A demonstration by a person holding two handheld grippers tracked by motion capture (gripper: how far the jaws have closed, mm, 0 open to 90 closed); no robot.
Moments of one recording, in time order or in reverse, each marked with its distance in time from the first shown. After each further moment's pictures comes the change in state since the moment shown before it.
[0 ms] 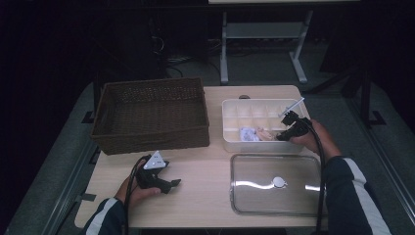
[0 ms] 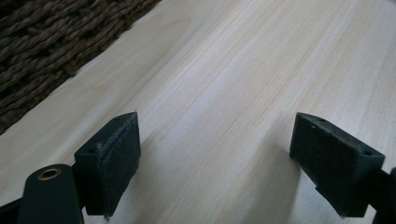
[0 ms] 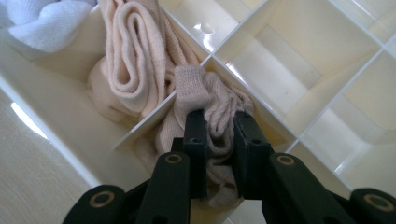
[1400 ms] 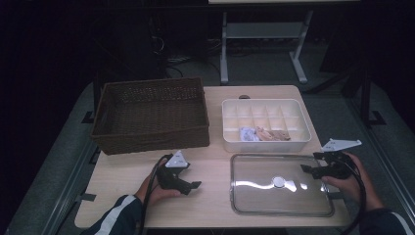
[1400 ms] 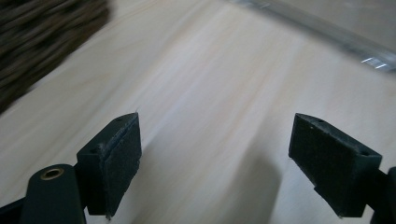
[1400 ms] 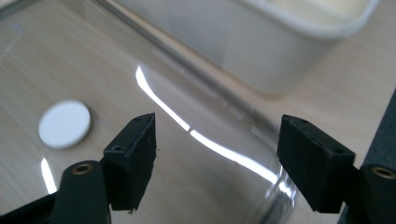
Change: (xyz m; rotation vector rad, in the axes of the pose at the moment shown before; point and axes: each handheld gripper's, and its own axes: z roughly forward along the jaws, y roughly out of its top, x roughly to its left) left arm -0.045 0.046 0.038 -0.015 -0.134 0.021; right arm 0.032 -0.150 -0.046 -0.311 -0.064 0.089
